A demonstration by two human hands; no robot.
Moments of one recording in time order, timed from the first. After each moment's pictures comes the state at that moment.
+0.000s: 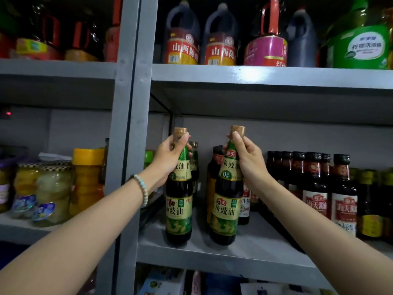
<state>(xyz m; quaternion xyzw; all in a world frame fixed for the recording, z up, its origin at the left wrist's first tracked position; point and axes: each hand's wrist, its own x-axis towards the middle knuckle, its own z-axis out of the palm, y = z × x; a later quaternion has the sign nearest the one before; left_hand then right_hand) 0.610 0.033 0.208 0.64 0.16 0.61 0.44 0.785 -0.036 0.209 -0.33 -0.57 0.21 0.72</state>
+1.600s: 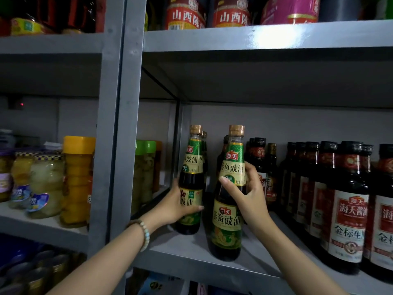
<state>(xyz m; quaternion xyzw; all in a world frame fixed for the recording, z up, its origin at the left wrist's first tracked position) 0.632 0.098 0.089 0.78 0.34 0.43 0.30 0.808 0.011 0.111 -0.35 -0.62 0.16 0.68</state>
